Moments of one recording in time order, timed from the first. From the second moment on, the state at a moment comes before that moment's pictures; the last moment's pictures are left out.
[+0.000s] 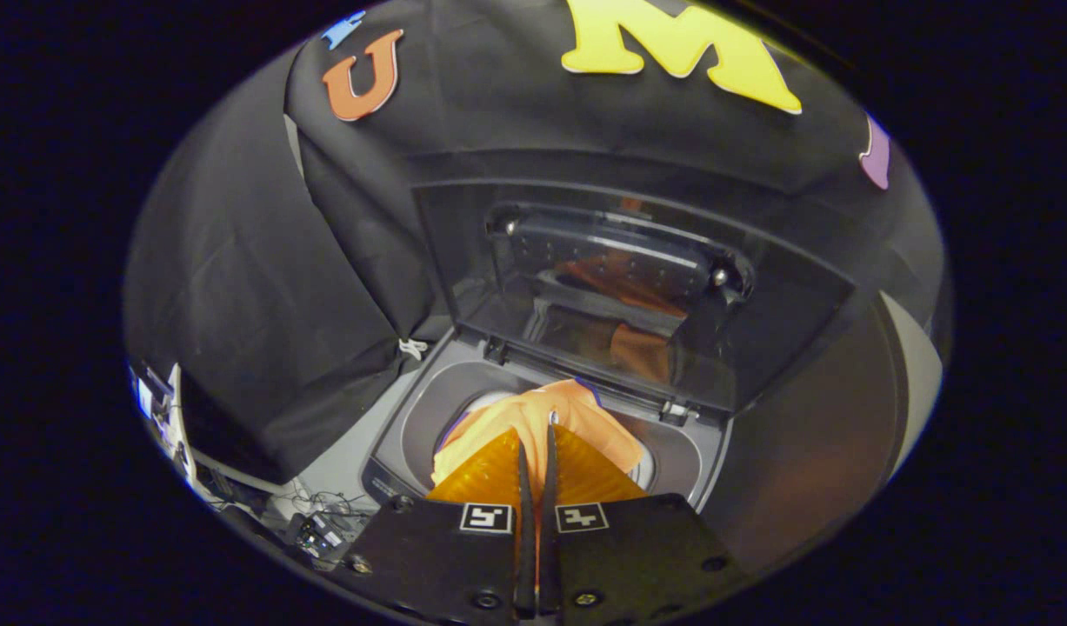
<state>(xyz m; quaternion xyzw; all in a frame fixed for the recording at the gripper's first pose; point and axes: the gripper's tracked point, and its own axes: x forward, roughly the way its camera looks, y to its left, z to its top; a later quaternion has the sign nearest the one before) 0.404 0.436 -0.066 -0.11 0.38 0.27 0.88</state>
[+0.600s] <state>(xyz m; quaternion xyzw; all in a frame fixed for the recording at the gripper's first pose) 0.422 0.438 -0.155 -0.08 0.43 0.22 0.87</state>
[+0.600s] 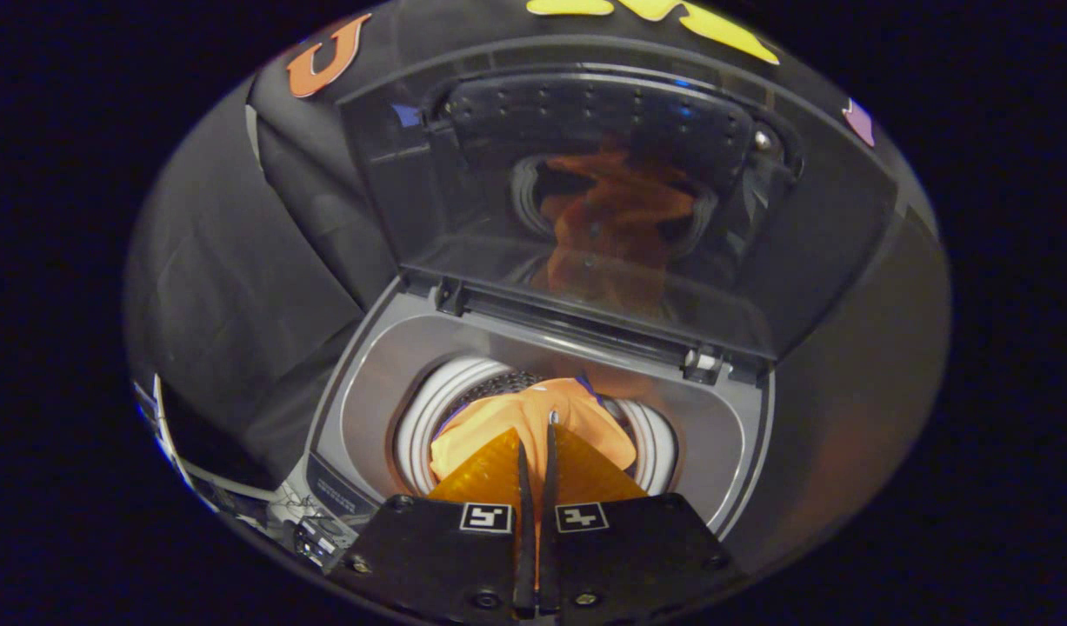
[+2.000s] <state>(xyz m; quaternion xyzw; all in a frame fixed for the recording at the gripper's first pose) 0.421 0.432 -0.215 -0.06 0.46 0.16 0.87</state>
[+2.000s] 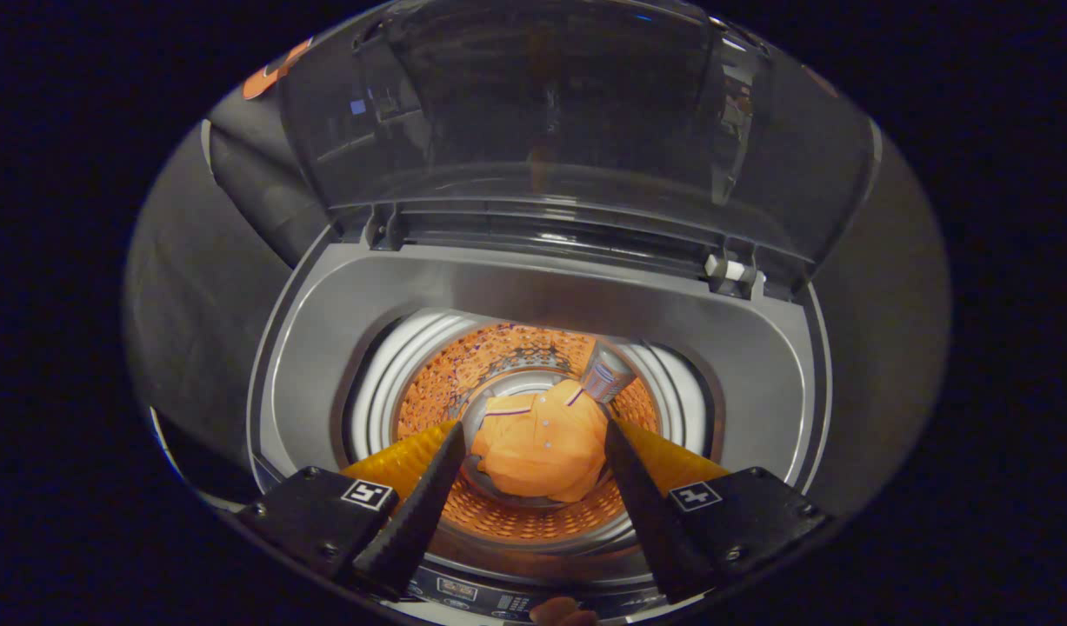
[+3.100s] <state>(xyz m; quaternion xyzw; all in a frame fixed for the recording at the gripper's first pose) 0.423 0.424 0.054 -0.02 0.31 0.16 0.94</state>
